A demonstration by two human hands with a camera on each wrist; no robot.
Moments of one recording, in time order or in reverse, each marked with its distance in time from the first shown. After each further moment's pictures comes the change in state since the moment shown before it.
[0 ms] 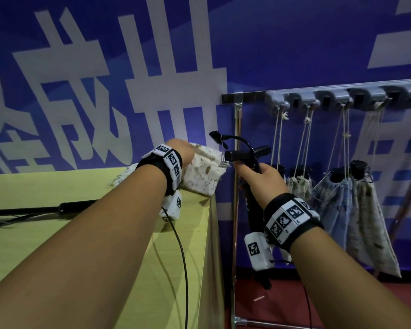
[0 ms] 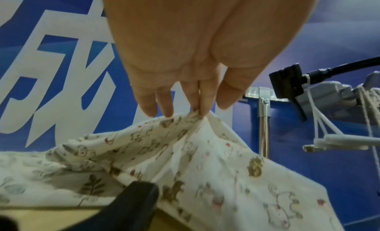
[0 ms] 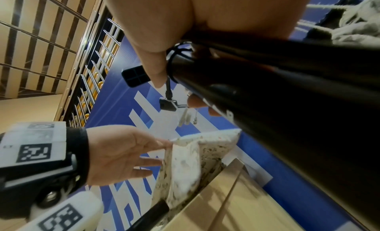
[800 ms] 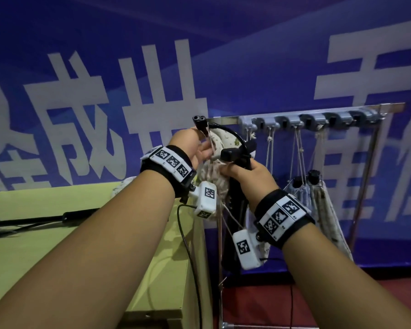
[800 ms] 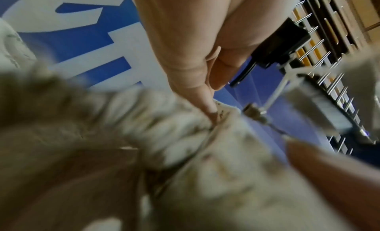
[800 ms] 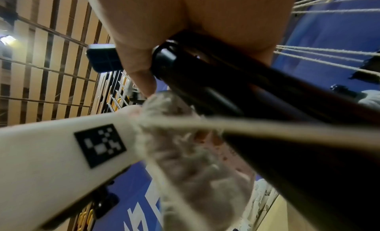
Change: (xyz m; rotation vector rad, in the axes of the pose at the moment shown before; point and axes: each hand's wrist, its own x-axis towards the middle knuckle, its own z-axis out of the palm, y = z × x) left_hand -0.106 0.106 -0.027 -1.303 -0.147 -0.066; right_hand -0.075 -0.076 -0.035 0.218 -0.094 -0.093
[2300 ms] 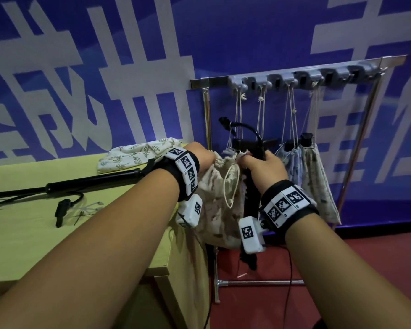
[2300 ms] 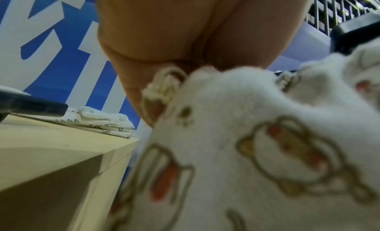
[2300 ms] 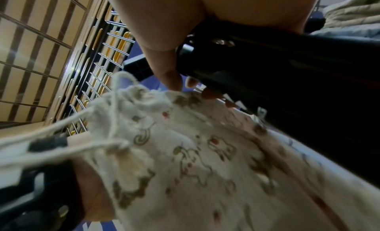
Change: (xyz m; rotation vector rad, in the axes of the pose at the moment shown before) left_hand -0.013 -0.098 -0.010 1.349 -0.066 -0.020; right_hand -0.025 0.057 -0.053 -0.137 0.300 0.145
